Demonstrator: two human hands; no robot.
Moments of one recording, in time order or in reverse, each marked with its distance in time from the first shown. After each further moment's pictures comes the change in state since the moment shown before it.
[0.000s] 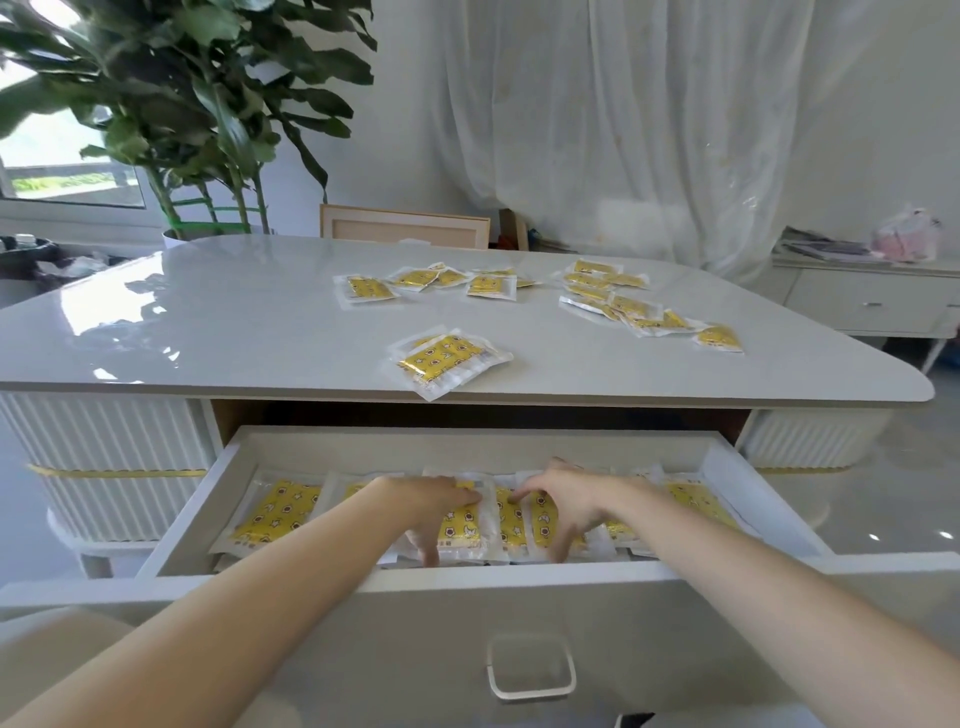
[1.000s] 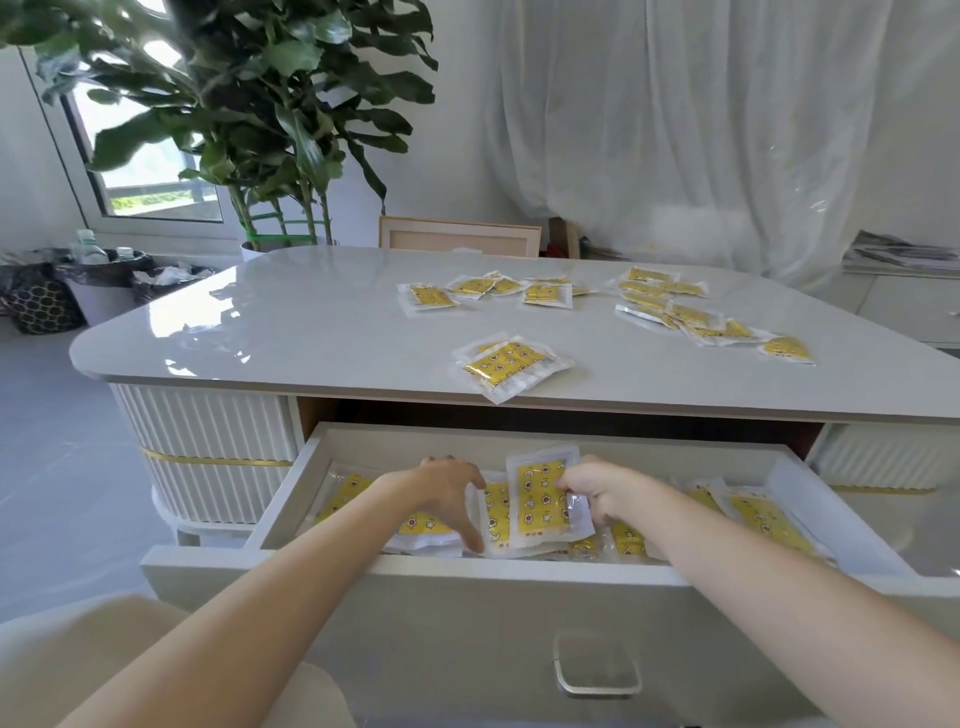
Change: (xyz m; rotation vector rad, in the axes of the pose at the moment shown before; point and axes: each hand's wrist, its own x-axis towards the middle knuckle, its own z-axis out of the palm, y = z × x) left_hand -0.036 -0.041 0.008 -0.351 0.136 -0.169; right_hand 0.059 -0.040 0.013 1.073 0.167 0.394
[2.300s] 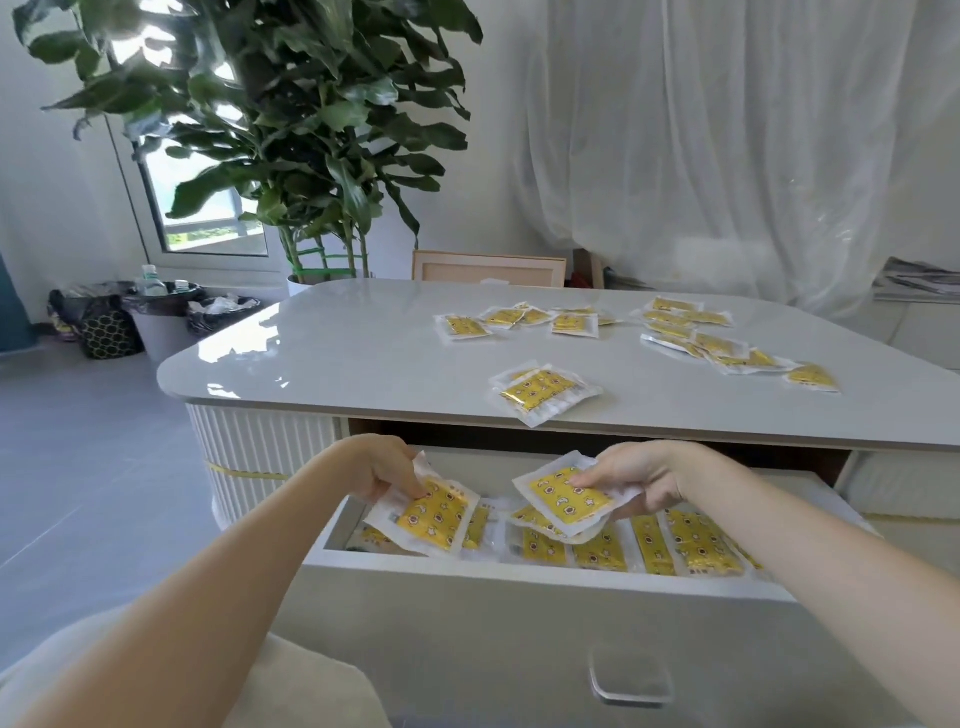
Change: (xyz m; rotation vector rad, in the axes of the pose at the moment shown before) left_hand -0.063 -0.064 -0.053 -0.918 -0.012 -0.302; right_hand -0.079 -0.043 -0.039 0.045 -0.396 -0.024
